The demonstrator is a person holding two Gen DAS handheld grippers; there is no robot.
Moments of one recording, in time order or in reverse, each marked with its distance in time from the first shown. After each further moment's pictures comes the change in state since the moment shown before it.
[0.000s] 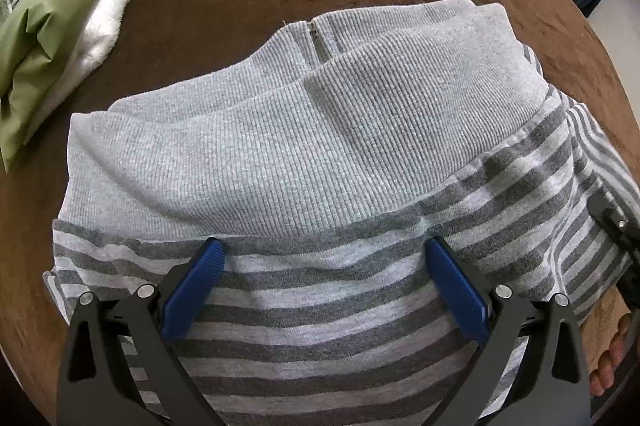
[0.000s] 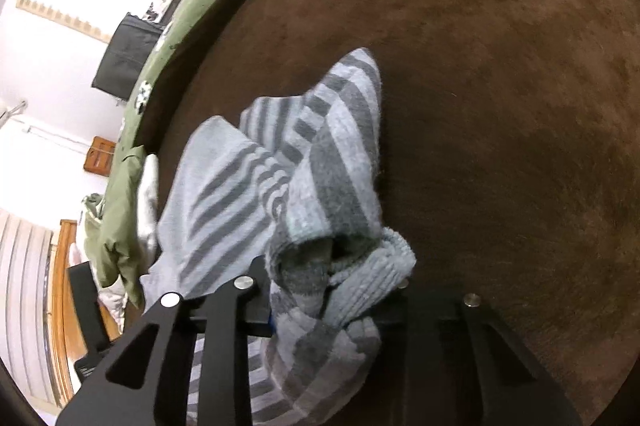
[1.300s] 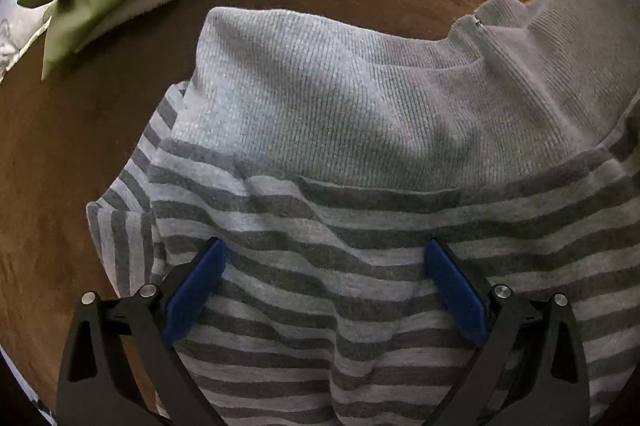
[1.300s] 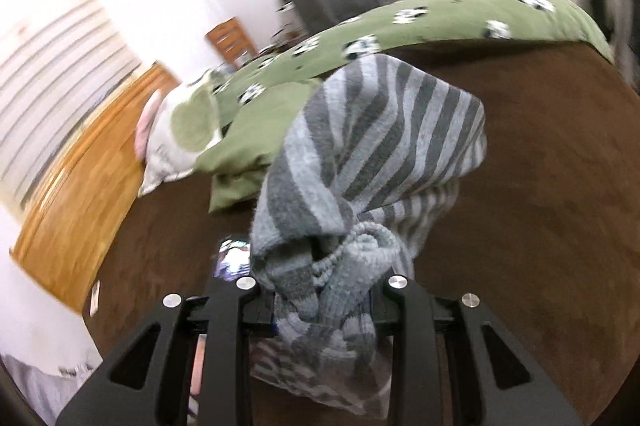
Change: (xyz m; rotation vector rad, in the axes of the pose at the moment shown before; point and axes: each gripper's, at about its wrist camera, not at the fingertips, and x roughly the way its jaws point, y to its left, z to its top) left arm -0.004 0.120 -0.038 -0.211 0.017 0.041; right arm -0.056 0.249 -0.052 -0.739 0.058 0.199
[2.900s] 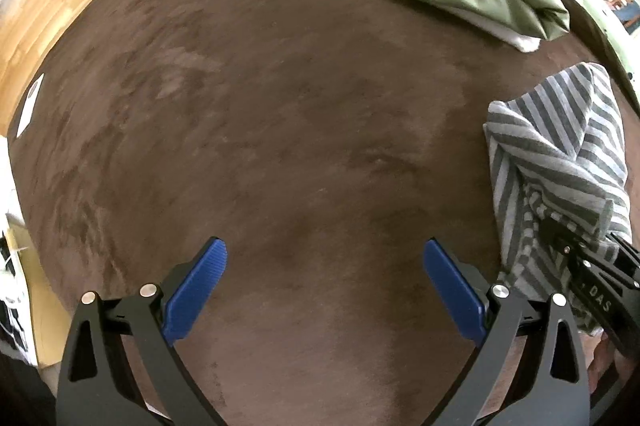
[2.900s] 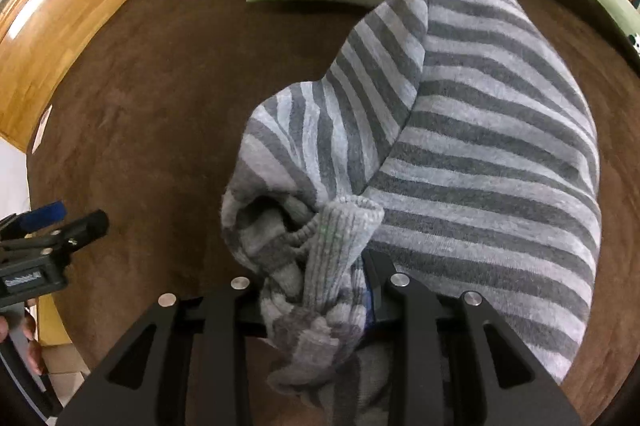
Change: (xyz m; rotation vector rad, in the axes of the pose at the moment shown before) left arm -0.101 0.232 -0.160 -0.529 -0.077 0.161; right arm 0.200 0.142 -0.111 -0.366 0.537 -0.102
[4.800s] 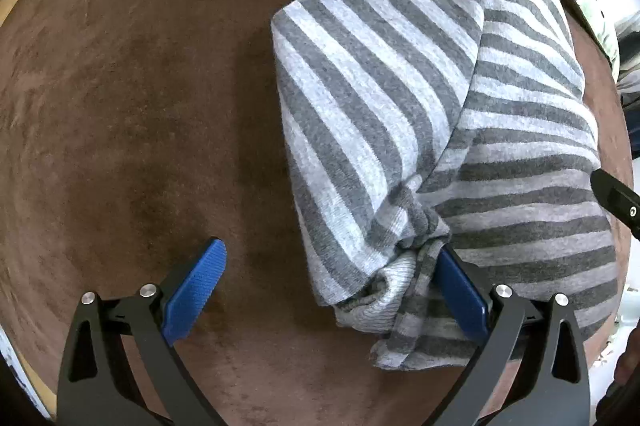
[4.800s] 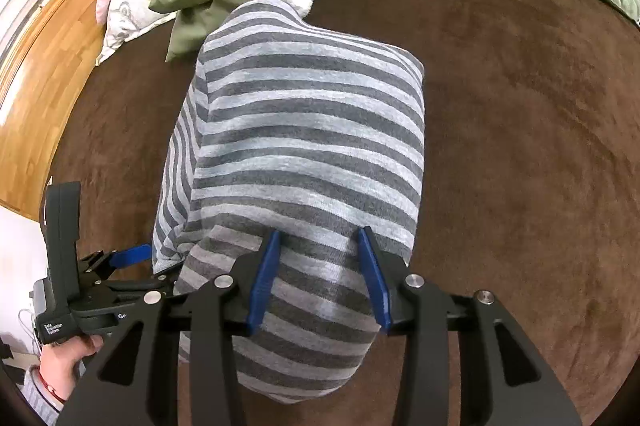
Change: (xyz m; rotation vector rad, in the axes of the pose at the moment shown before) left arm 0.047 -0.141 -0.030 0.217 0.132 -0.195; right arm -0.057 -0.136 -0.036 0.255 -0.046 0.046
